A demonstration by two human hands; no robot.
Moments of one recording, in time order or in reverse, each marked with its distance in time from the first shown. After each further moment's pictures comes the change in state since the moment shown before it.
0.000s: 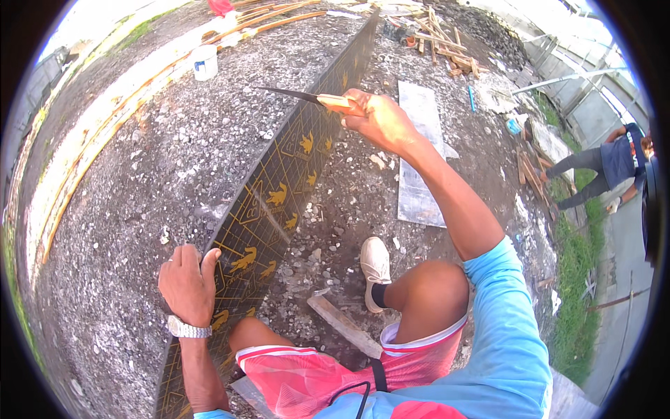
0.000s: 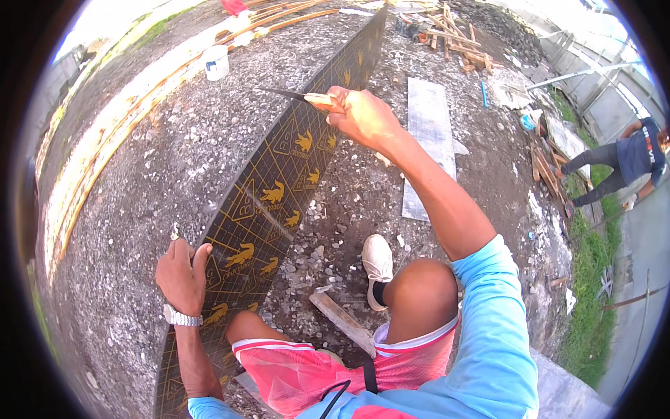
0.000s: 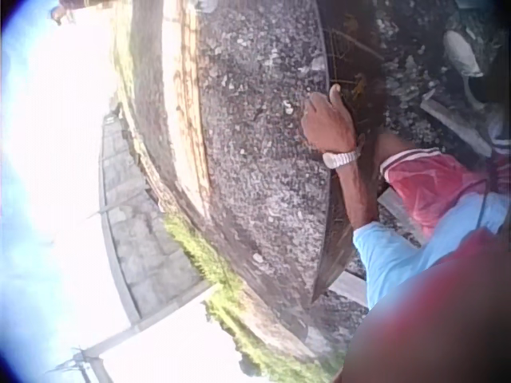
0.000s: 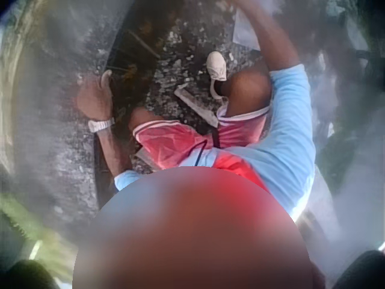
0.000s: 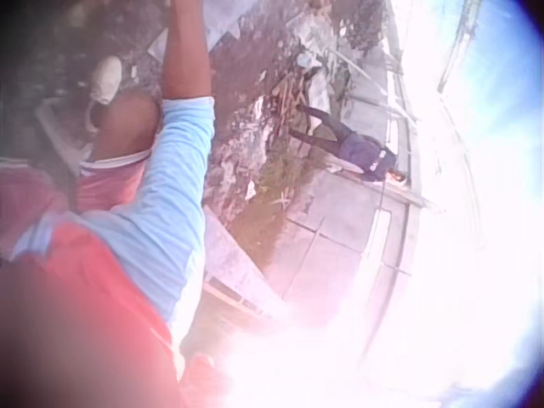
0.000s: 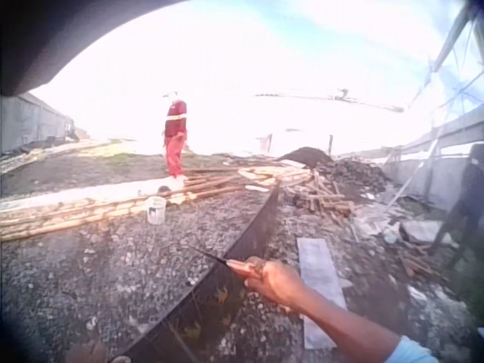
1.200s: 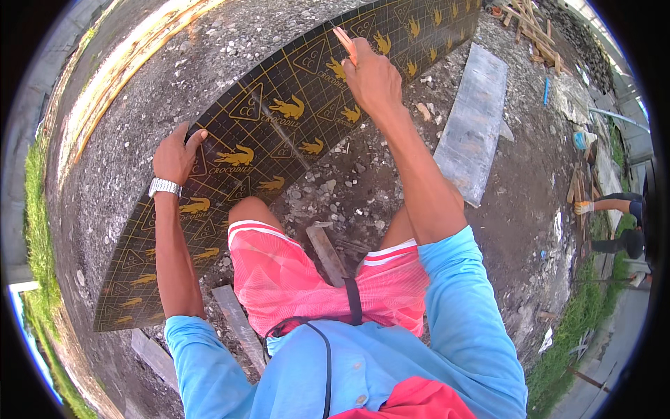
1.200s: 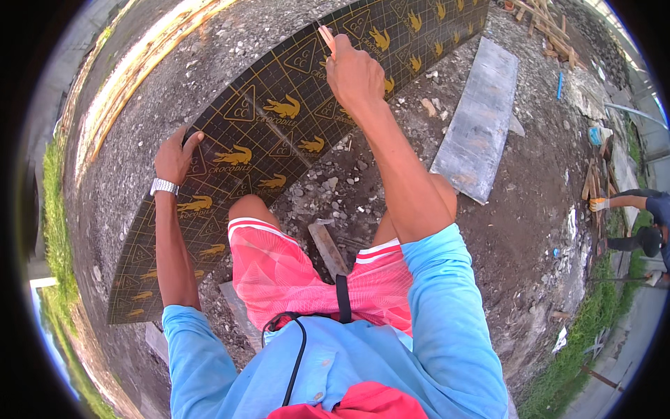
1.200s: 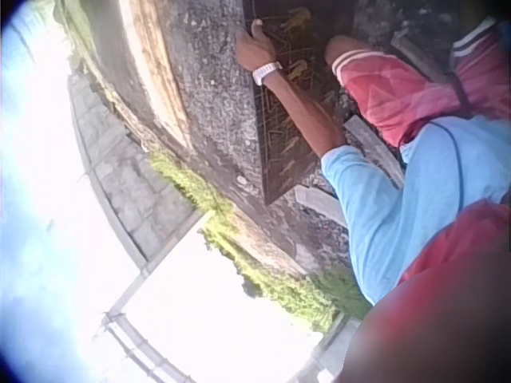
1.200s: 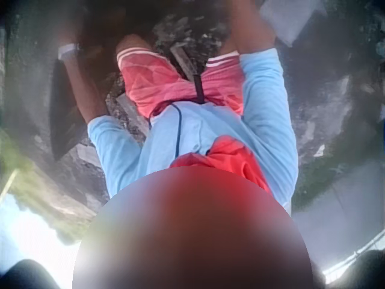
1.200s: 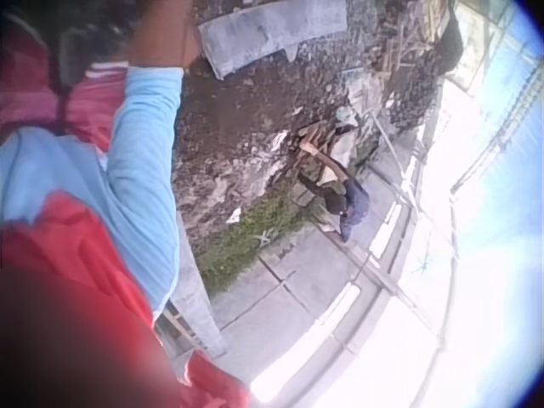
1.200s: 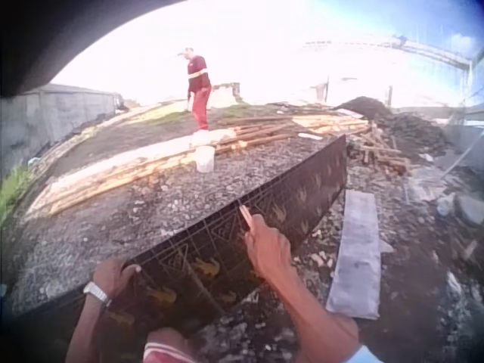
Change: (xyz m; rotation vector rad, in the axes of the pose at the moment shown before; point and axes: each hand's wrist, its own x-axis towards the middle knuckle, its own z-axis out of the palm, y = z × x) left_hand 0.011 -0.020 0.047 0.169 -0.224 -0.301; right_hand -0.031 0.030 0.098 0.037 0.228 -0.099
